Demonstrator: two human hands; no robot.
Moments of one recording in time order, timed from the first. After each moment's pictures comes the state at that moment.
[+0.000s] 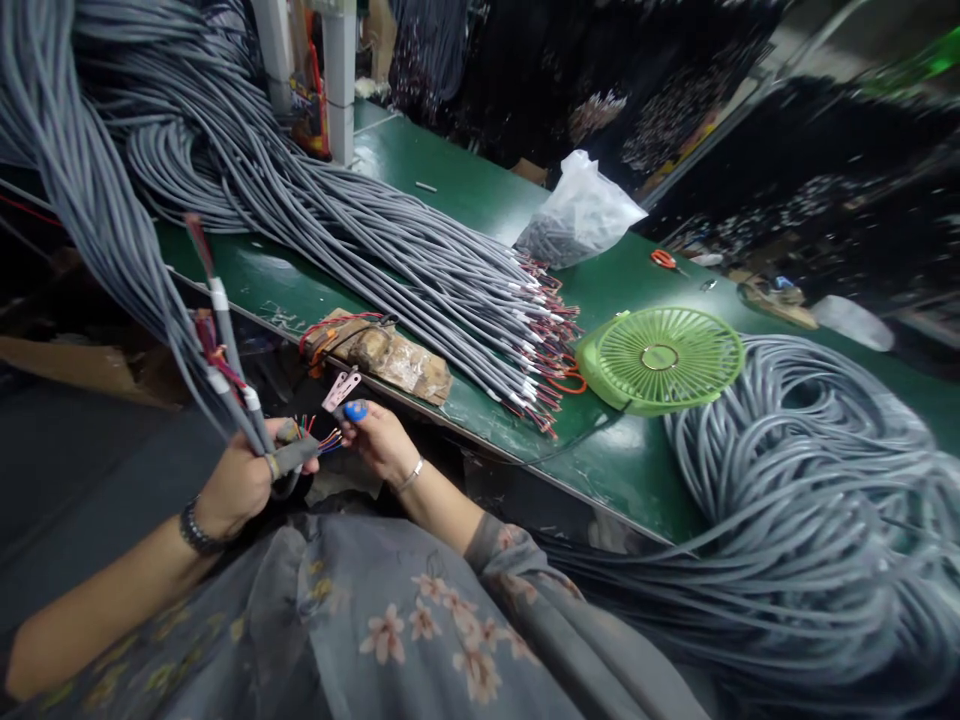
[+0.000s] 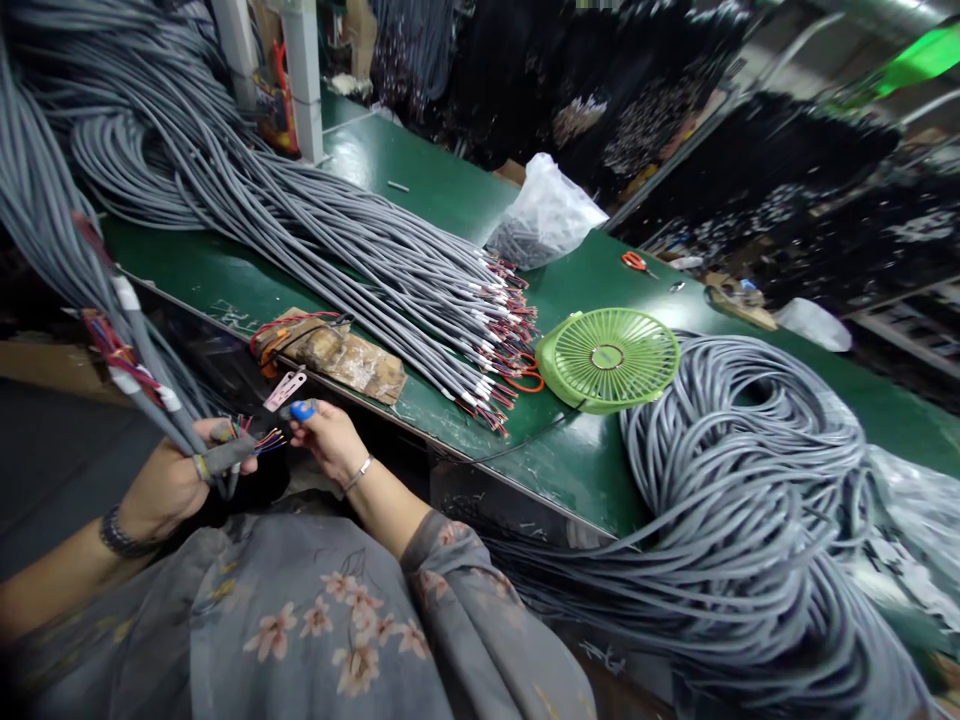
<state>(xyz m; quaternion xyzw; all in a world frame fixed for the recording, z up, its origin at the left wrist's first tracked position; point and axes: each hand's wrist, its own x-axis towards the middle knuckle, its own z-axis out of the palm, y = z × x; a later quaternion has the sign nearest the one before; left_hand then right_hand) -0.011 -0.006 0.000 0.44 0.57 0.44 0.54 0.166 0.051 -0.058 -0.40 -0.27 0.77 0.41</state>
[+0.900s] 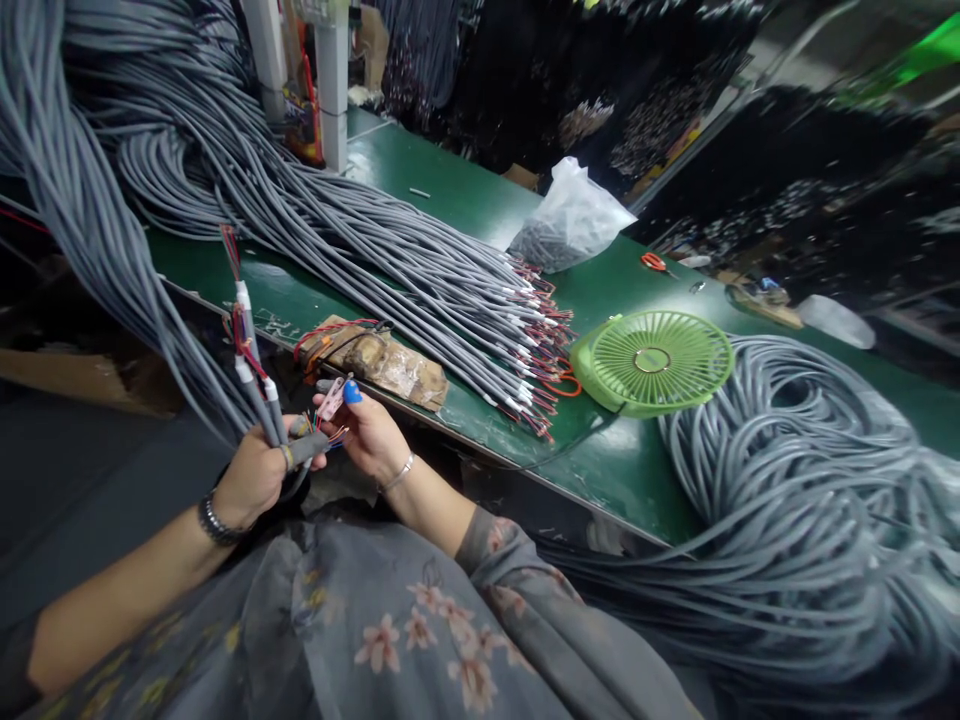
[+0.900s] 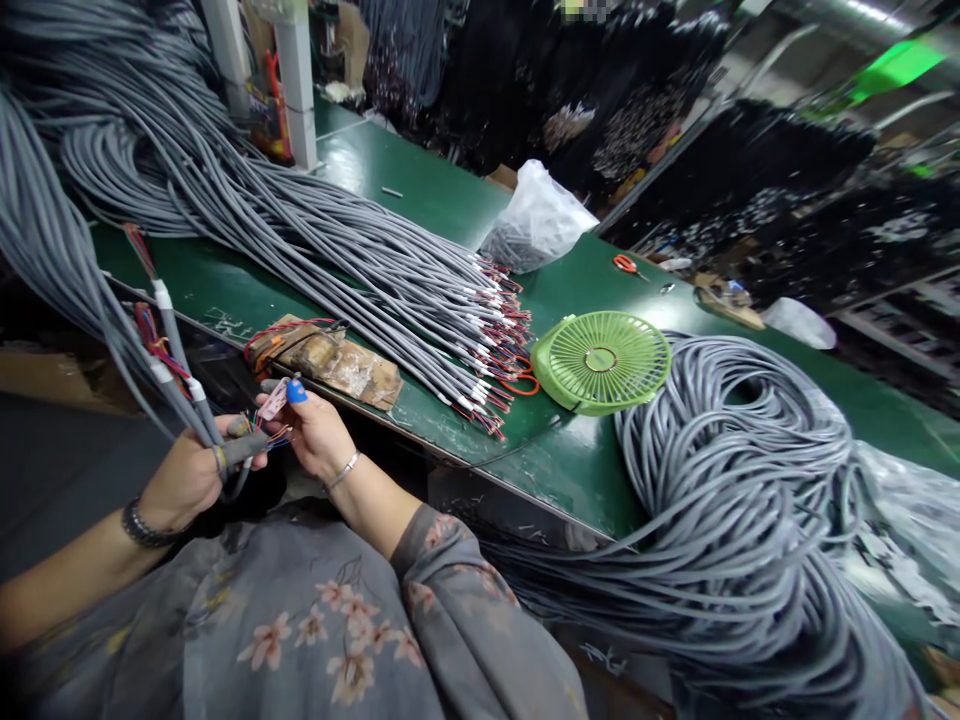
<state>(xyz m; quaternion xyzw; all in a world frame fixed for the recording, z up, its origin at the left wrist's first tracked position) 0.005 0.013 -0.001 0.40 0.54 0.47 0.57 0.150 0.066 -0.037 -0.36 -0.19 0.80 0.44</state>
